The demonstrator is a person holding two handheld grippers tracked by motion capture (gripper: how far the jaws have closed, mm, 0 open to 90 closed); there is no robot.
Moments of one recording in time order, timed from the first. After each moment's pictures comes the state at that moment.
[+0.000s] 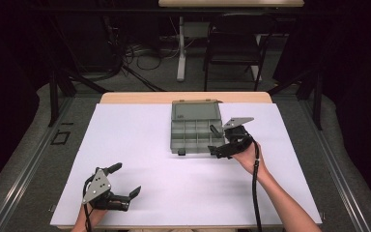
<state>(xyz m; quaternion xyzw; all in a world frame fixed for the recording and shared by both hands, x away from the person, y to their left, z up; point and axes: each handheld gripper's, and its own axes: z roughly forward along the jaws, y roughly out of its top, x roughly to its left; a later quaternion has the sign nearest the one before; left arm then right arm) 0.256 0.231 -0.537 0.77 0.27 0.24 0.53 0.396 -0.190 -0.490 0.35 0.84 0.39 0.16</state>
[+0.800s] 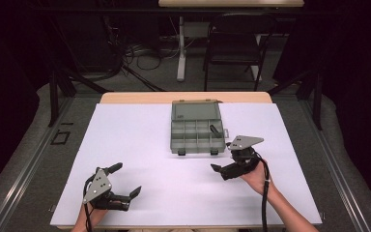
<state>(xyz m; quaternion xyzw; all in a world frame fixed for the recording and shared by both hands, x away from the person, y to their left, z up) 0.257 0.229 -0.537 0.77 0.26 0.24 0.53 0.335 -0.200 -0.492 0.29 0.84 0.42 0.17</state>
